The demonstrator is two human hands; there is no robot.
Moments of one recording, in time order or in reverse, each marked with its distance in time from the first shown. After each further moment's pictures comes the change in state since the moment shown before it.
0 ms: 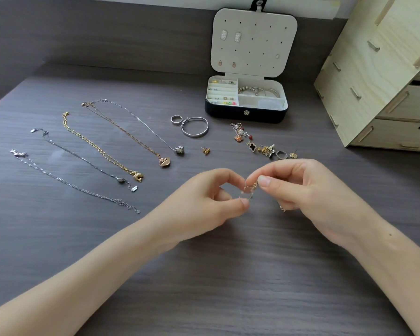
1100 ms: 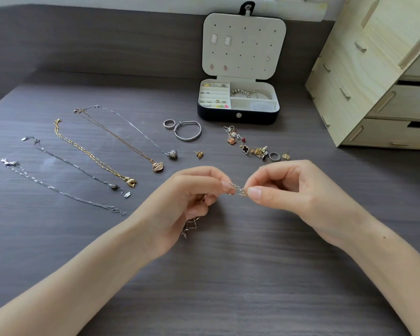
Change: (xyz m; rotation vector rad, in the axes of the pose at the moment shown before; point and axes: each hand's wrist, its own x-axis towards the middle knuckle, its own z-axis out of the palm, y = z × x) left_hand -0.001 0.006 -0.008 -0.443 0.025 -0.052; right_hand -0.003 0.001 -0.004 0.009 -0.065 -0.058
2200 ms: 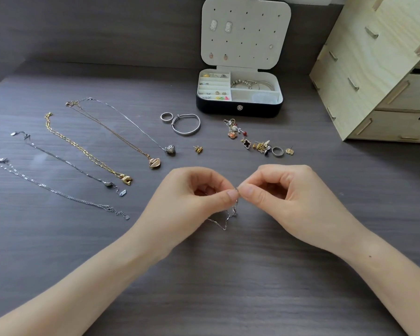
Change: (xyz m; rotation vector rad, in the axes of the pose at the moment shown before) left_hand 0.001 -0.011 0.004 0.298 0.132 0.141; right_hand 0.003 0.015 0.010 -0.224 0.121 -0.133
